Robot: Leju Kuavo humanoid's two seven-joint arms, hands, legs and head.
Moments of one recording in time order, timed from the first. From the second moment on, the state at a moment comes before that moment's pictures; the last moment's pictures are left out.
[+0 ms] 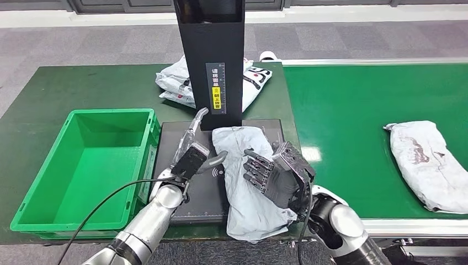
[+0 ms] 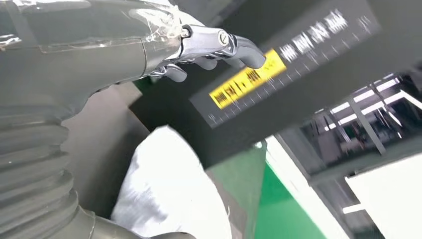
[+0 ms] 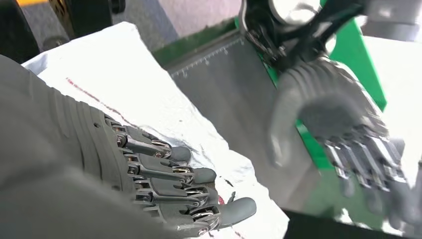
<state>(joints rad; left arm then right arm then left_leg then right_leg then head) -0.50 -0.21 -0.31 -0.81 -0.31 0.29 -0.54 -0.23 -0.13 0.52 -1.56 -0.41 0.20 0.29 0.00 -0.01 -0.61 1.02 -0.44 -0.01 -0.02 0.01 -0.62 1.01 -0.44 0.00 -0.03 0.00</state>
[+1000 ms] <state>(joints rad) -0.58 -0.30 -0.47 -0.81 -0.25 0.13 -0.48 -0.35 -0.06 0.45 -1.33 -0.27 0.28 0.40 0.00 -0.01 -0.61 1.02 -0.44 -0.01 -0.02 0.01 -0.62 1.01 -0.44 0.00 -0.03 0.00</state>
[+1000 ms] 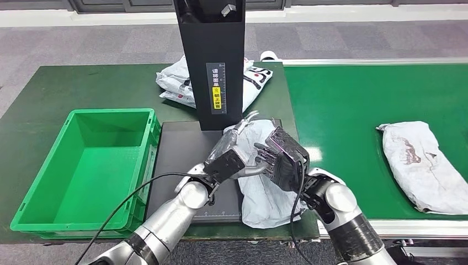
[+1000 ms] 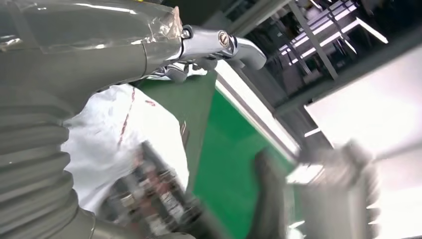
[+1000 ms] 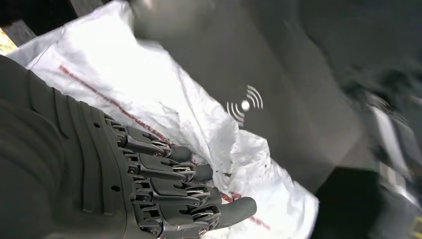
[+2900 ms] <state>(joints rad) -0.73 -0.22 -0.35 -0.38 -0.40 0.53 -0.18 -0.41 -0.09 0.65 -1.33 -0.24 0.47 0.05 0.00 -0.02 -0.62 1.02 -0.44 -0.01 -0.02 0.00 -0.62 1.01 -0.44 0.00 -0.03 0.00</state>
